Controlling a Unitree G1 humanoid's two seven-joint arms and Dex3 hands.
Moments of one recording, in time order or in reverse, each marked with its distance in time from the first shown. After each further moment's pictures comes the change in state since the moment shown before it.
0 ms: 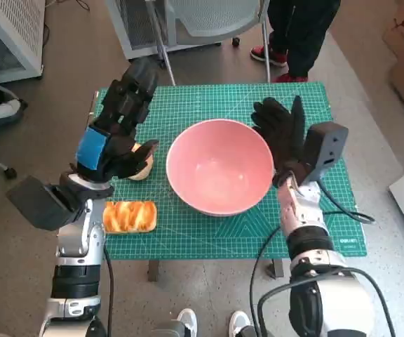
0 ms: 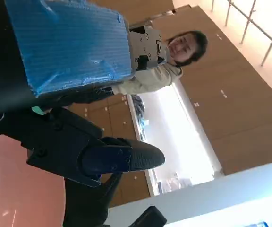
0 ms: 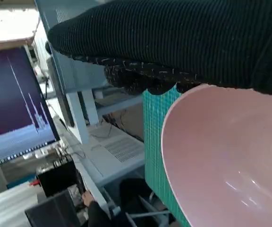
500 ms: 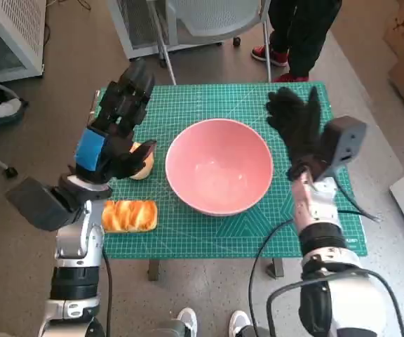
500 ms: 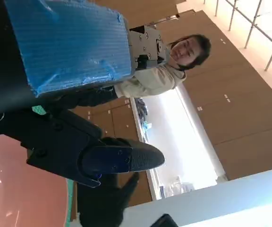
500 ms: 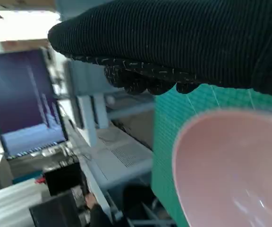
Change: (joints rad) left arm 0.008 0.010 0.004 -0.021 0.000 0.006 0.011; right arm 0.007 -0.085 0.009 -0.058 0.006 -0.117 0.083
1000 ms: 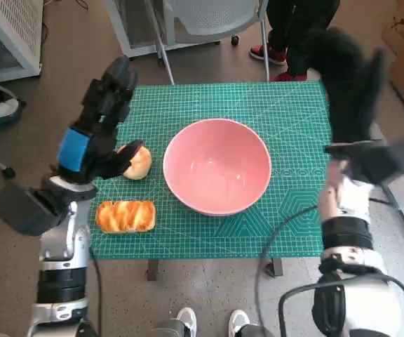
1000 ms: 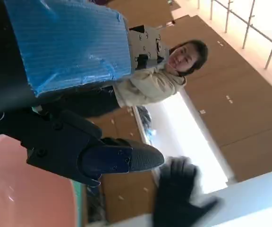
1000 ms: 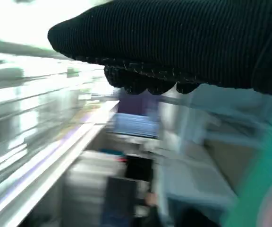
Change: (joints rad) left arm 0.042 0.116 0.023 -0.056 0.111 -0.055 0.012; right arm 0.079 -0.058 0.017 -0.357 0.098 -0.367 0.227
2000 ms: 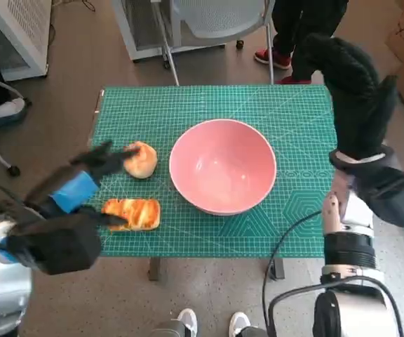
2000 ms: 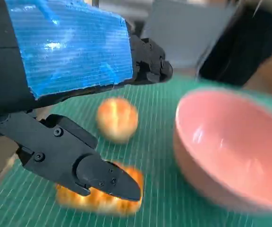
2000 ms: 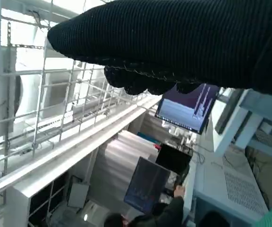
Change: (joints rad) left arm 0.246 0.358 -0.161 -0.635 0.564 0.751 -0.252; right arm 0.068 0.014 0.068 -0.148 0.027 -0.007 0.025
